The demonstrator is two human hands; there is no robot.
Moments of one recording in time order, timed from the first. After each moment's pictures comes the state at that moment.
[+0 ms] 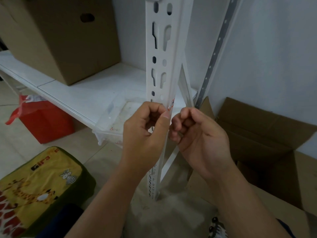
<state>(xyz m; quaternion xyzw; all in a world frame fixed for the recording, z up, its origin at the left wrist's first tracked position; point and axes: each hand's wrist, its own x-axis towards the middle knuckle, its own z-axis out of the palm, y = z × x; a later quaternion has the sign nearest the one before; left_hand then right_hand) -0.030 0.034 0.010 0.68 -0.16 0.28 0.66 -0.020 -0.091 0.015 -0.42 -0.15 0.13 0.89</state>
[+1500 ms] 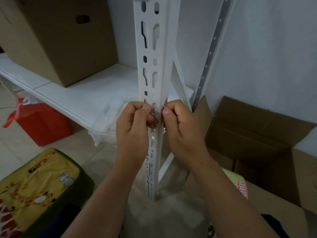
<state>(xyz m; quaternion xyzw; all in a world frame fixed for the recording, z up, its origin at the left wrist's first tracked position) -0.013 0.034 0.002 0.62 -0.03 0.25 0.74 0.000 -0.074 0.002 -0.82 -0.21 -0.23 0.48</state>
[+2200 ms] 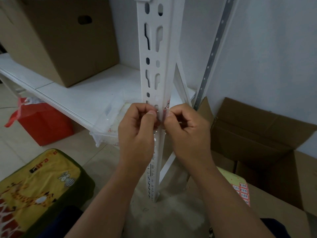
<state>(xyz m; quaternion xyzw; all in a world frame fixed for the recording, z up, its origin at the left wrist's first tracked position) -0.018 0.031 0.002 0.65 -0.07 0.29 0.70 -0.007 -0.073 0.006 -0.76 -0.20 -0.26 0.56</state>
